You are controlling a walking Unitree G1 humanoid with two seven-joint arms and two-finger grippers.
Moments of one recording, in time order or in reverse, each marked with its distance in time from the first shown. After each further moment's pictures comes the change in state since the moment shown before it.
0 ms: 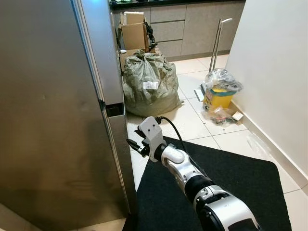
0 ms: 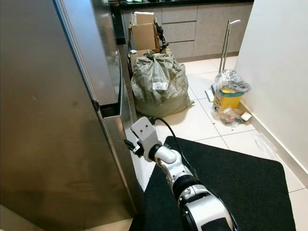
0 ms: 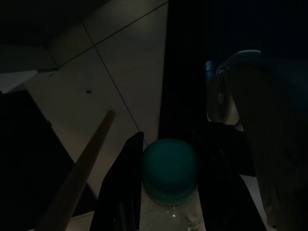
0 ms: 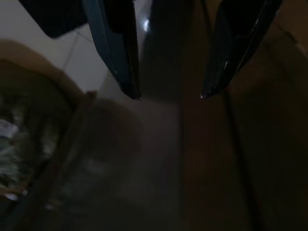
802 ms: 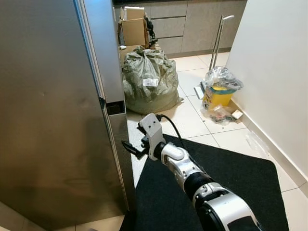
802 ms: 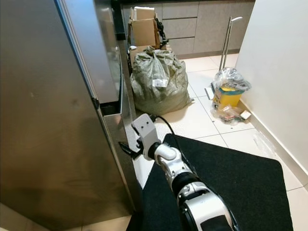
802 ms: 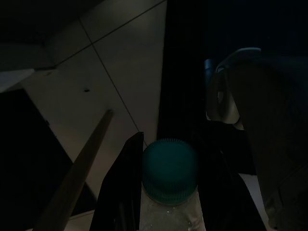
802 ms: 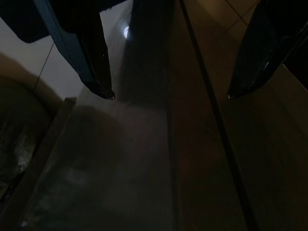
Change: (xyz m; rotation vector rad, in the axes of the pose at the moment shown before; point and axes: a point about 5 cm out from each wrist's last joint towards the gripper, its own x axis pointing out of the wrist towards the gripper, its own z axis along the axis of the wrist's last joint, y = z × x) left arm 0.000 0.002 -0.001 0.002 0.000 0.005; right arm 0.002 0.003 0.001 0.063 0.011 0.066
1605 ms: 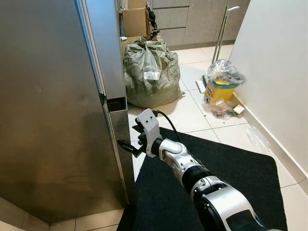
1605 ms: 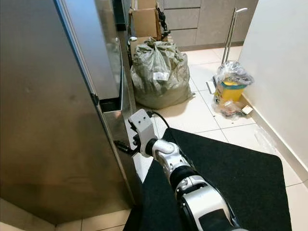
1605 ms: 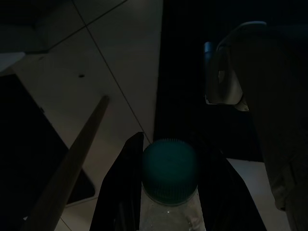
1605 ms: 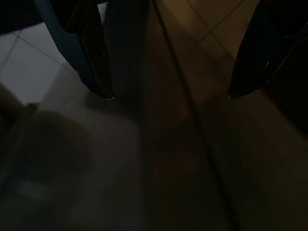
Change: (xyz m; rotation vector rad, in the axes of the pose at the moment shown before) left arm -0.001 0.002 -0.004 0.001 0.005 0.006; right arm 0.007 0.008 0.009 0.028 0.028 0.168
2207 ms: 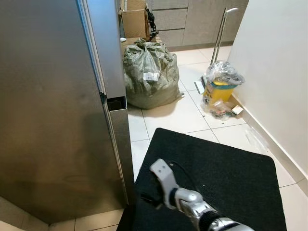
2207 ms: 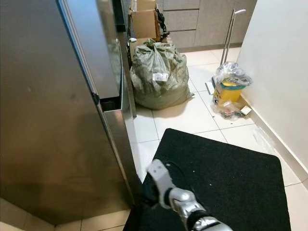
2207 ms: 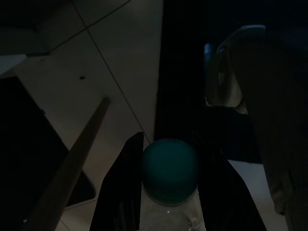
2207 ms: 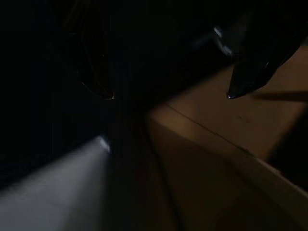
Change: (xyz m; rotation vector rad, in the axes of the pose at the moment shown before) left arm 0.001 0.001 0.006 0.002 -0.003 0.001; right arm -0.108 0.016 -0.165 0.205 0.506 -0.305
